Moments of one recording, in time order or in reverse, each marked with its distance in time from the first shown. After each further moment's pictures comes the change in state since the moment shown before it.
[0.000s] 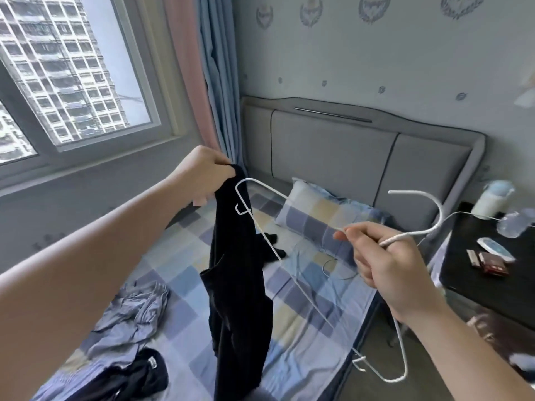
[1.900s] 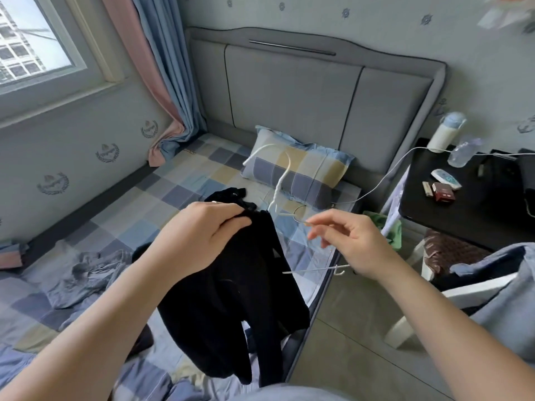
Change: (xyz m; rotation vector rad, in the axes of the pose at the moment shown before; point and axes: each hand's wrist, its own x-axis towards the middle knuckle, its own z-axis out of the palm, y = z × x) left_hand -0.107 -0.052 0.101 0.104 -0.251 0.547; right_hand -0.022 0.081 -0.023 -0.260 -0.146 0.086
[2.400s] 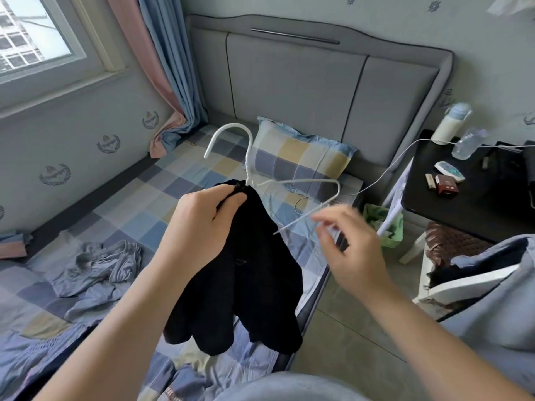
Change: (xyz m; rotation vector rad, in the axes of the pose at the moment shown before) left_hand -0.009 0.012 0.013 -0.174 0.275 -0.236; right_hand -0.024 0.016 0.032 -0.405 0.311 -0.394
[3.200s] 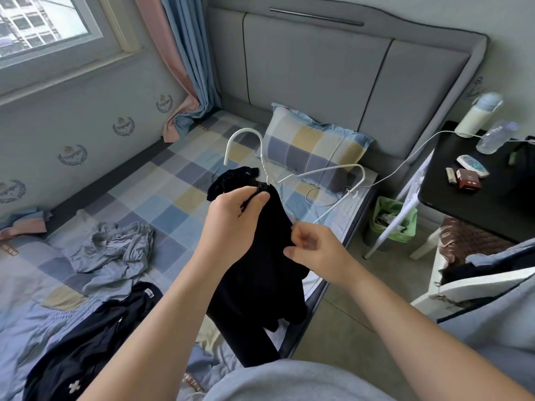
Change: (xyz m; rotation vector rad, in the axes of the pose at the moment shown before) left_hand -0.013 -0.008 0.033 -0.207 -0.009 -0.215; right_hand -0.003 0.005 0.056 0.617 -0.523 0.446
